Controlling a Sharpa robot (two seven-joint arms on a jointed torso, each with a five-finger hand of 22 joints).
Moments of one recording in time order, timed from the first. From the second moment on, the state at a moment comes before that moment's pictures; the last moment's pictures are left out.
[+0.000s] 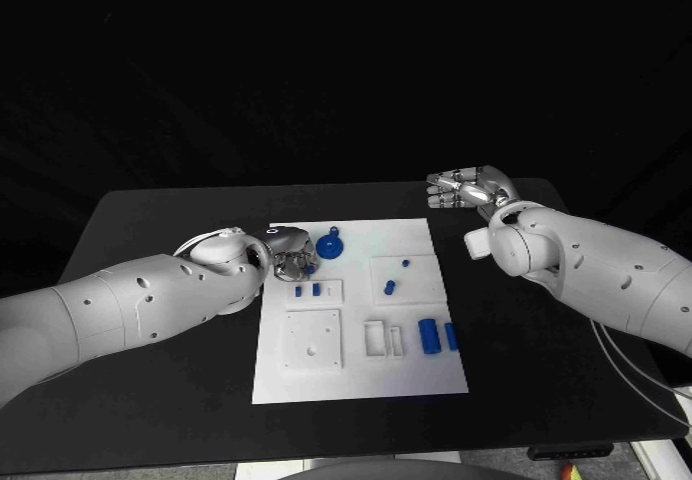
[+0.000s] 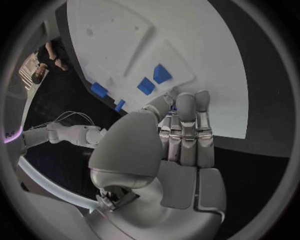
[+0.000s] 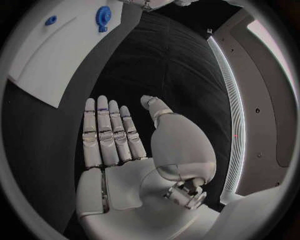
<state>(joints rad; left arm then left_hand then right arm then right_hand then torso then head) 1.24 -0.58 -0.20 1.18 -1.45 -0.19 -0.05 1.44 -0.01 0.34 -0.17 0.12 1.10 0.08 0.06 0.06 1.34 0.03 0.06 0.06 1.35 -0.05 1.03 0.41 0.09 1.21 -0.07 0.42 1.31 1.05 -0.71 0.22 1.13 -0.49 -0.36 0.18 1.16 -0.05 0.14 -0.05 0.64 1.01 0.15 0.07 0.06 1.13 0.13 0.07 0.06 1.19 0.12 0.07 0.06 0.06 1.03 0.11 0.09 0.07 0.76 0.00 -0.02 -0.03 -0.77</state>
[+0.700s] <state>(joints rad) 1.24 -0.59 -0.20 1.18 -1.46 -0.21 -0.06 1.42 -0.03 0.31 -0.18 0.11 1.03 0.07 0.06 0.06 1.33 0.03 0.06 0.06 1.34 -0.05 1.03 0.41 0.09 1.20 -0.07 0.42 1.31 1.05 -0.71 0.22 1.13 -0.49 -0.36 0.18 1.16 -0.05 0.14 -0.05 0.64 1.01 0.15 0.07 0.06 1.13 0.13 0.07 0.06 1.19 0.12 0.07 0.06 0.06 1.03 0.11 0.09 0.07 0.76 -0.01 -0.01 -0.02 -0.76</state>
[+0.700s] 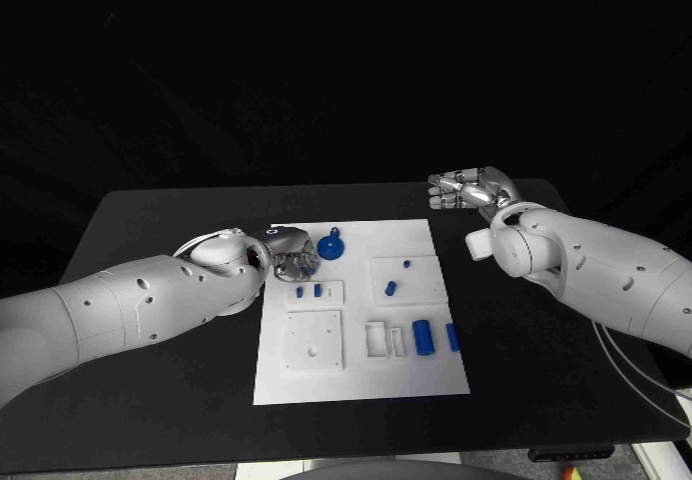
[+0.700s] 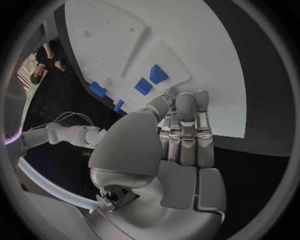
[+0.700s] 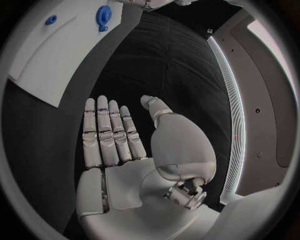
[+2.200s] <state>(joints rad) 1.24 -0.65 -0.15 1.18 -1.33 -0.27 -0.06 1.44 -0.07 0.30 -0.17 0.15 1.06 0.11 0.06 0.06 1.28 0.05 0.06 0.06 1.27 -0.03 0.85 0.32 0.09 1.16 -0.05 0.28 1.31 1.05 -0.71 0.22 1.14 -0.64 -0.27 0.16 1.21 -0.07 0.35 -0.19 0.55 1.05 0.15 0.07 0.06 1.18 0.11 0.07 0.06 1.30 0.07 0.08 0.08 0.08 1.11 0.07 0.14 0.08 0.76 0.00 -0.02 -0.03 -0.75</state>
